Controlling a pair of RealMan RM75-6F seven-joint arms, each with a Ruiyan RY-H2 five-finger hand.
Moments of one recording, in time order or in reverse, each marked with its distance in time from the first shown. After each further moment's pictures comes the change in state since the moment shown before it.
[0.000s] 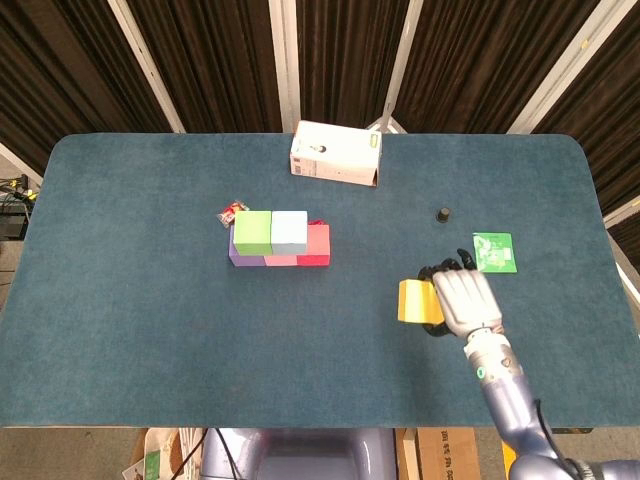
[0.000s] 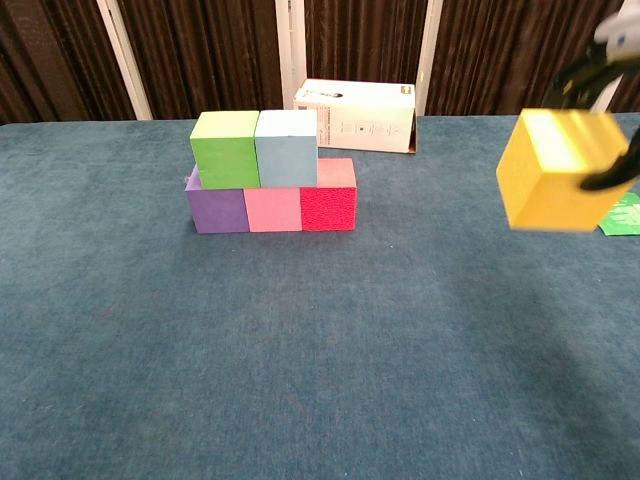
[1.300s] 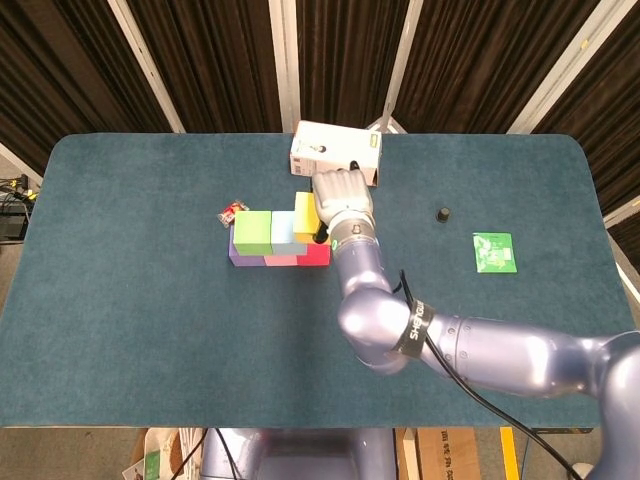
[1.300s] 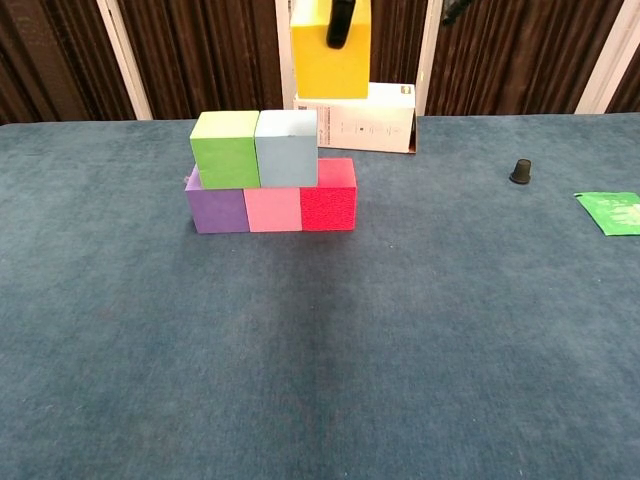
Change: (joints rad) left arm 0.025 -0.009 -0.067 0.045 -0.041 0.067 -0.075; right arm 0.823 -0.242 0.235 0.754 1.027 -0.234 -0.376
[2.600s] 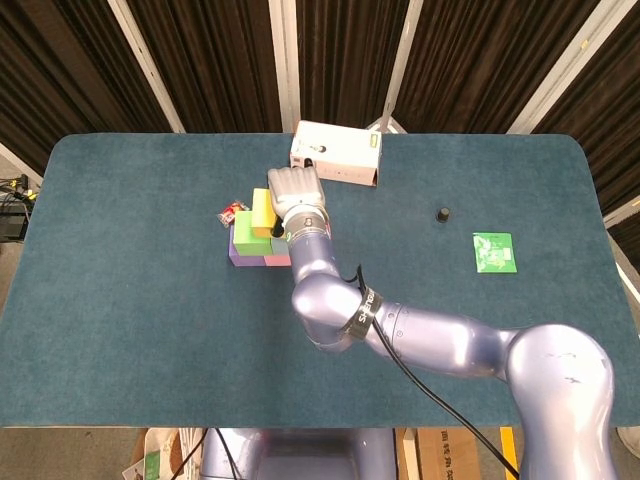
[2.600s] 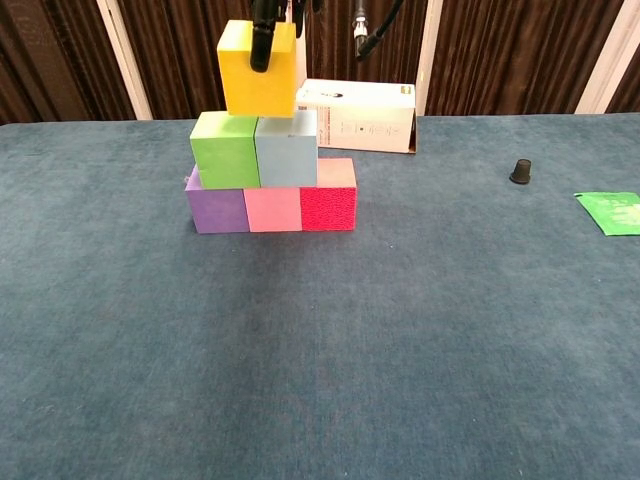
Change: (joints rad) left arm -0.031 -0.032 -0.008 0.028 -0.026 -0.044 0.066; right arm 0.026 -0.253 0.099 0.283 -0.090 -0.064 -0.072
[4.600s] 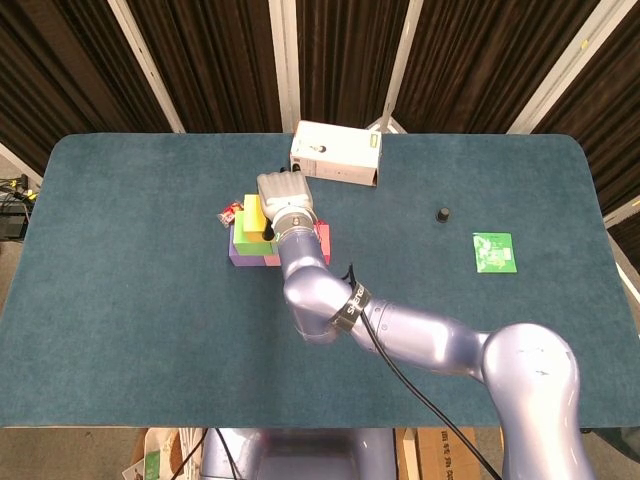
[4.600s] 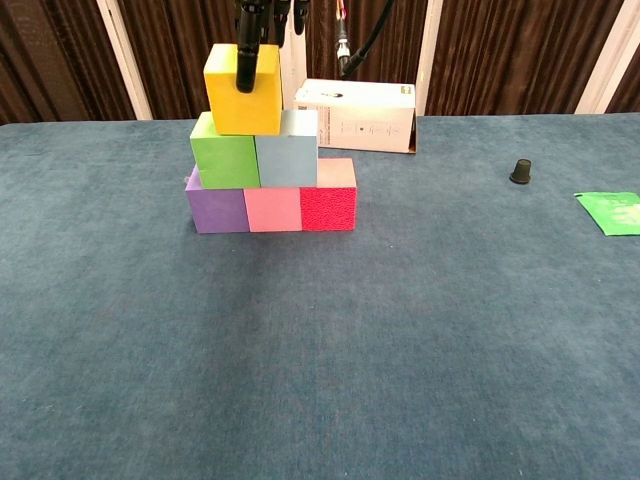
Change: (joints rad) left arm 0.001 -0.001 -0.016 -0.007 -0.037 -0.007 0.016; right arm -0.002 -0.099 0.060 0.129 0.003 -0.056 -0.111
